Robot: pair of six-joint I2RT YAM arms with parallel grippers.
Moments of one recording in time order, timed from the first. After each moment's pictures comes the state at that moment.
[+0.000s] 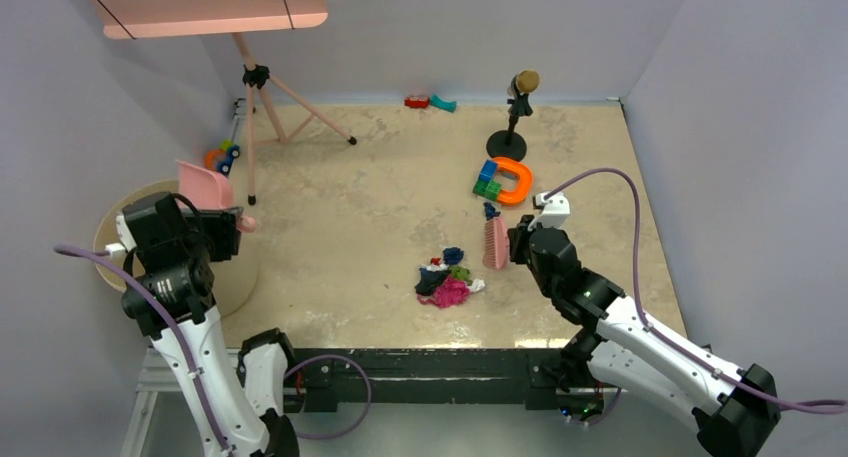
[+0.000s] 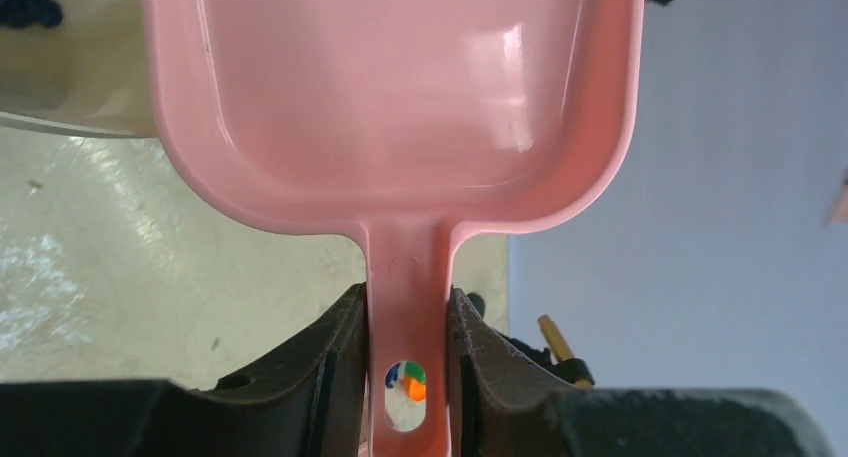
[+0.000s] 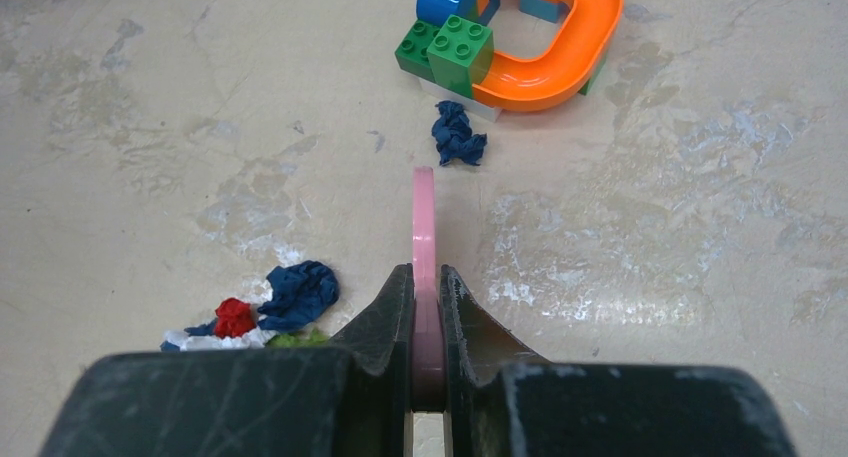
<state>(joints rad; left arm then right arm) 0.43 0.77 1.38 -1.22 0.08 -1.22 0.72 0.75 0.49 -0.16 0.52 0.44</state>
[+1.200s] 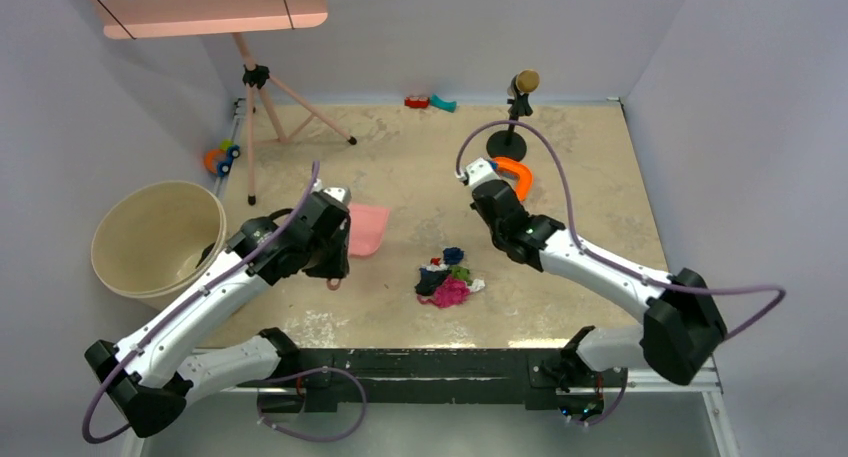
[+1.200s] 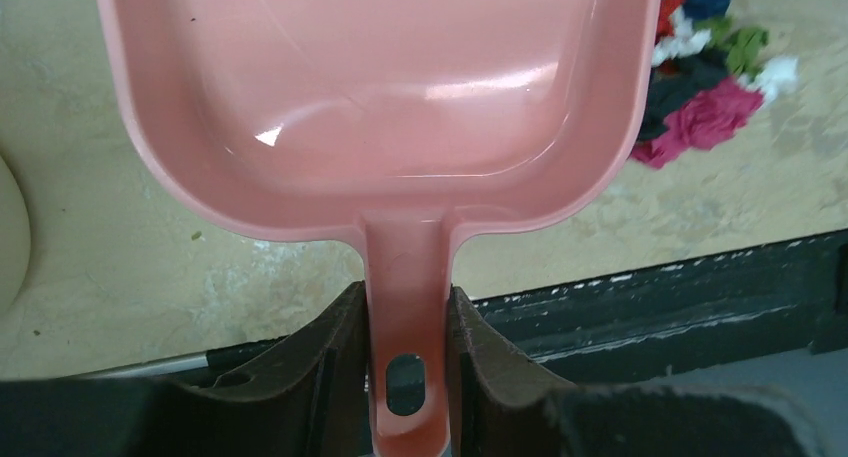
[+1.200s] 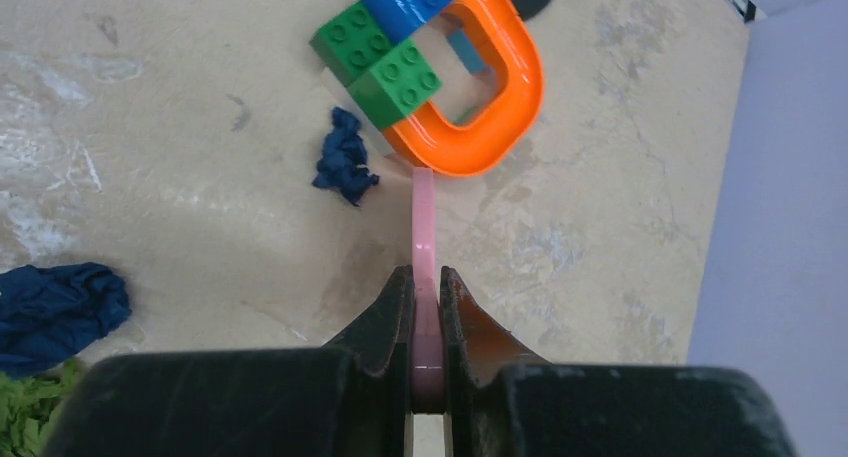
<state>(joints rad) -0.68 1.00 1.11 -1.15 -0.18 -0.59 0.72 1.26 0.85 -0.26 0.66 -0.12</state>
